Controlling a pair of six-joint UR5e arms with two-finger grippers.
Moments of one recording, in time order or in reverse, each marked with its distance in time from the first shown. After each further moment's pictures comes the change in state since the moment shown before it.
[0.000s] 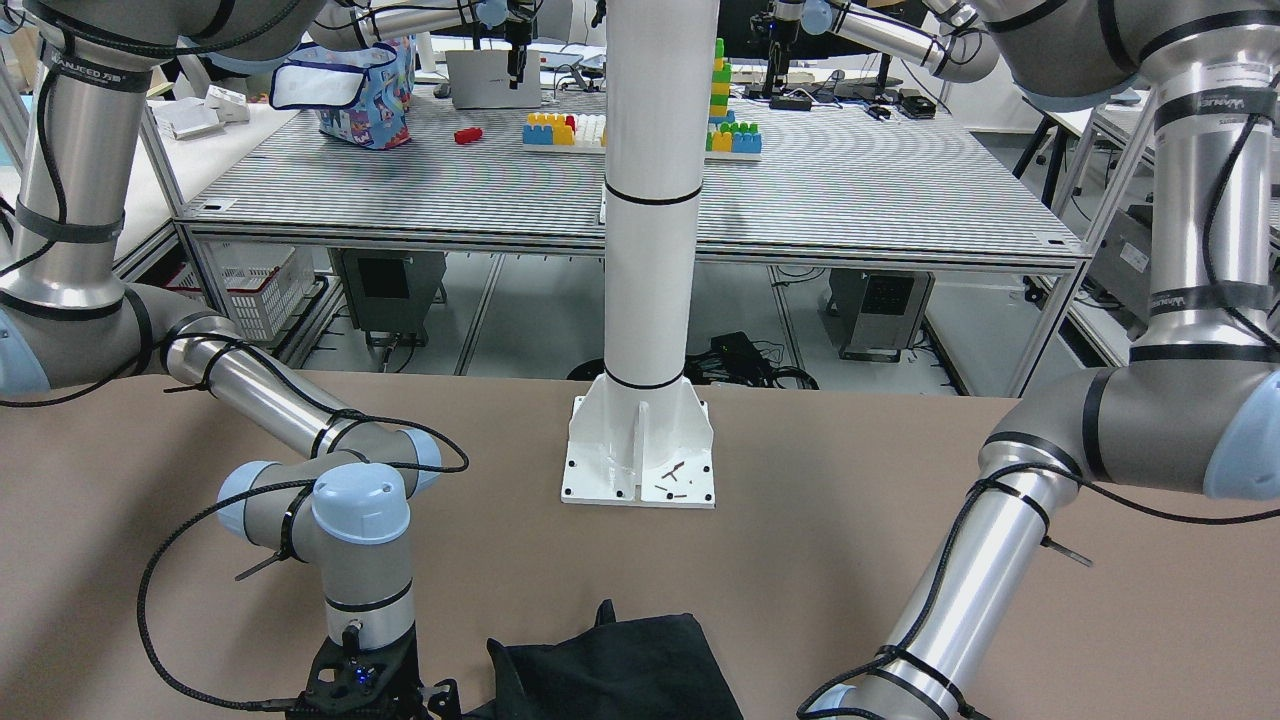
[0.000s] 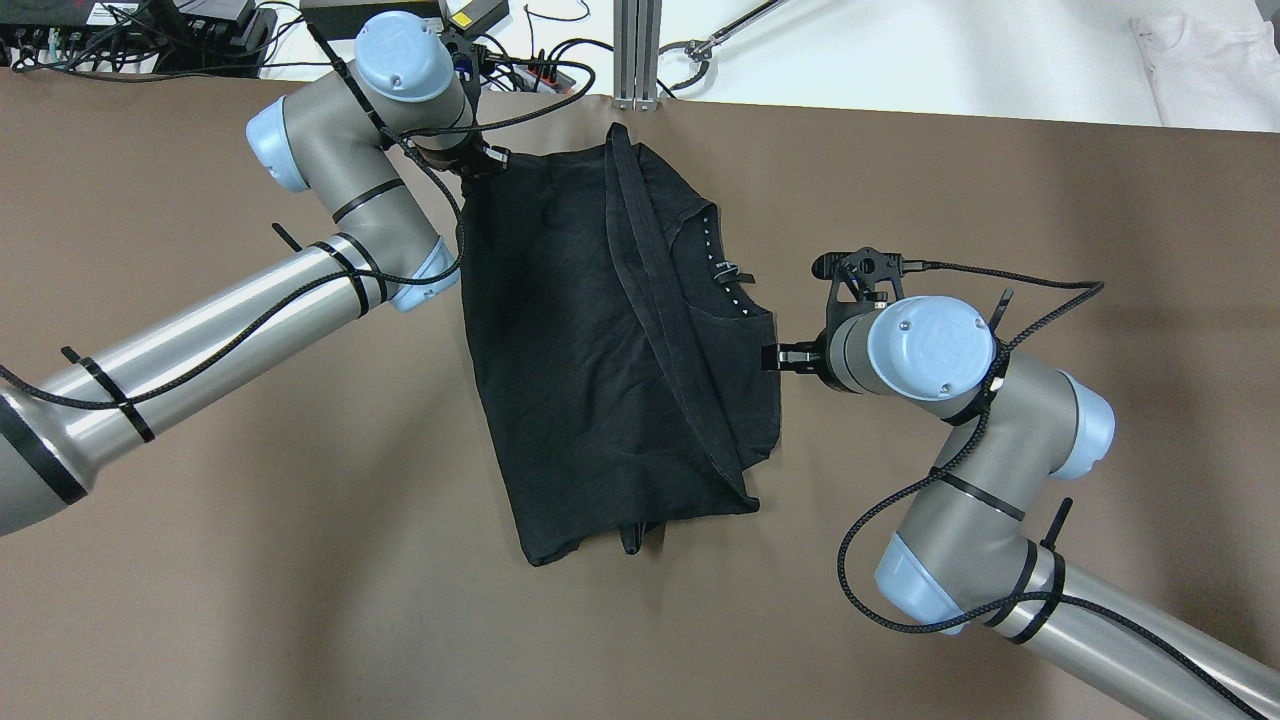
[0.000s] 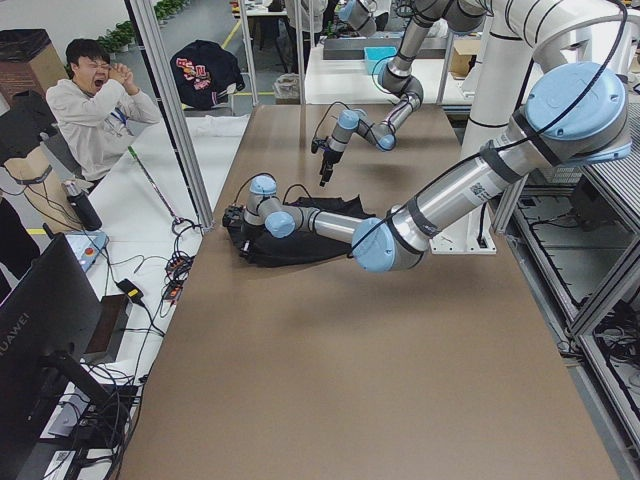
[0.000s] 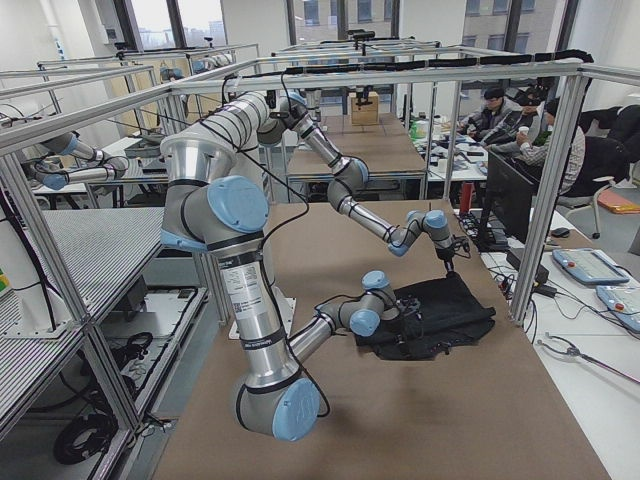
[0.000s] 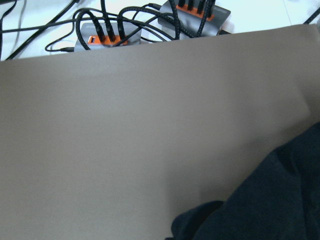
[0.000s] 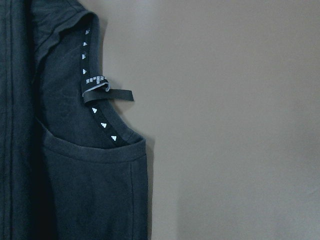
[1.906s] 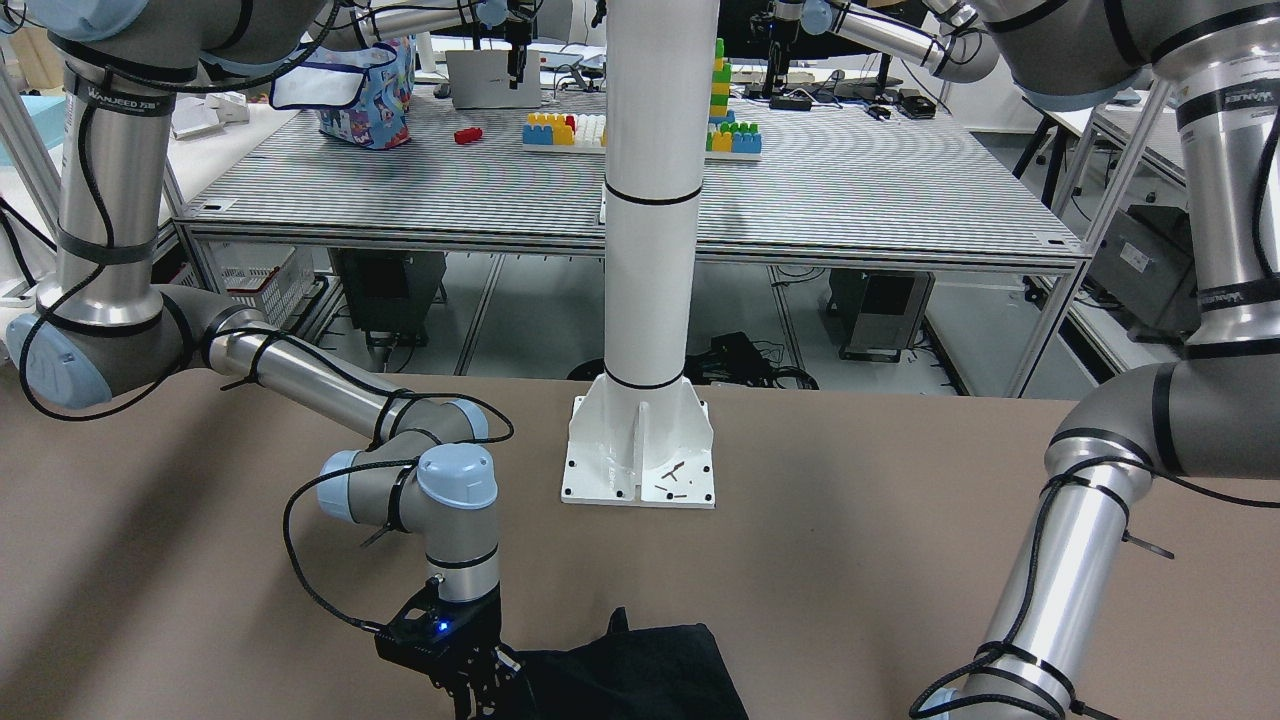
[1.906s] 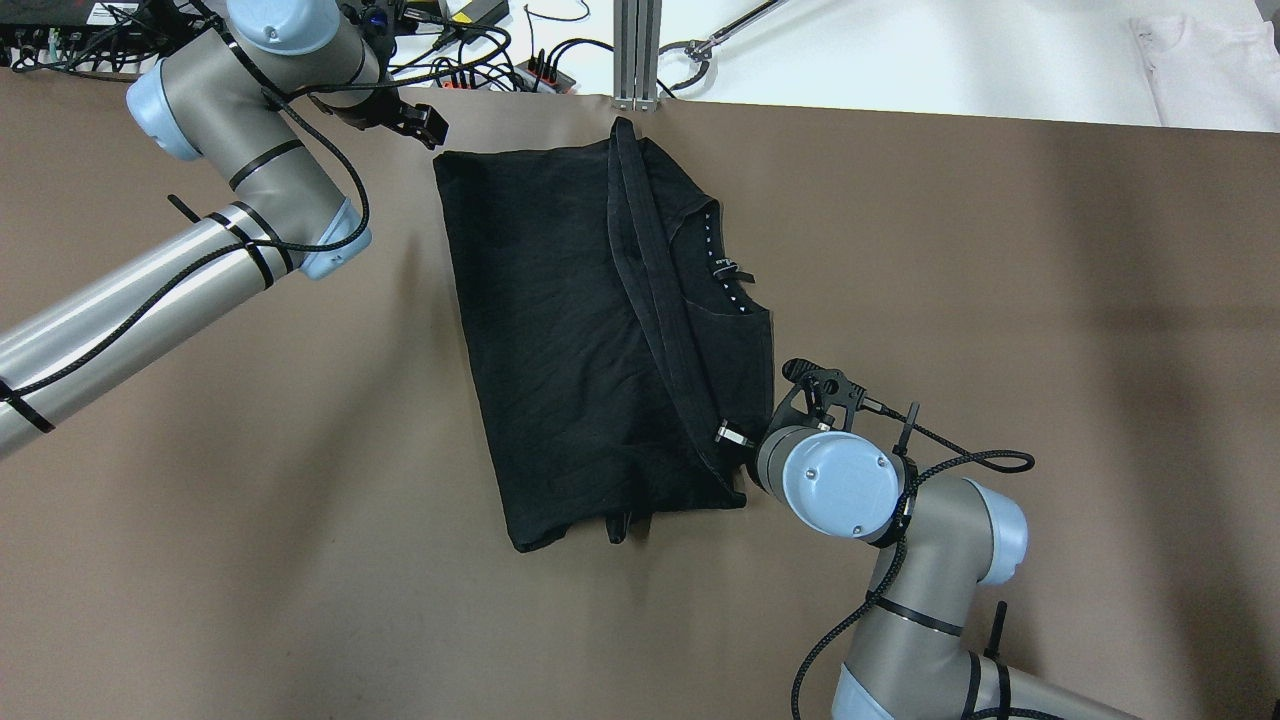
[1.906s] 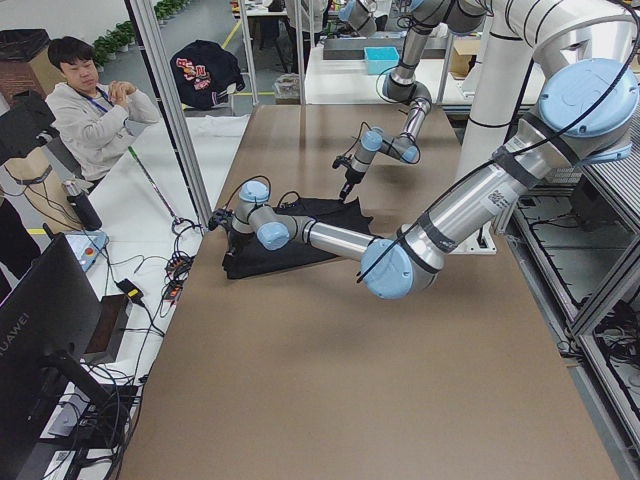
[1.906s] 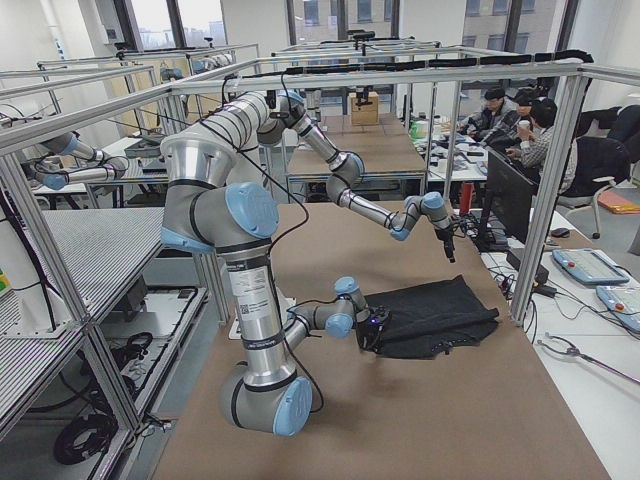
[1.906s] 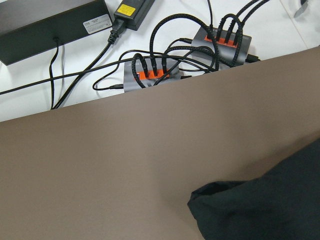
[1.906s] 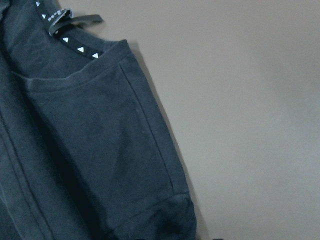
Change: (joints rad) left arm -0.097 0.144 -0.181 -0.003 -0.046 0.178; right arm -0.210 -0.007 -0.003 0.026 -0.155 0.573
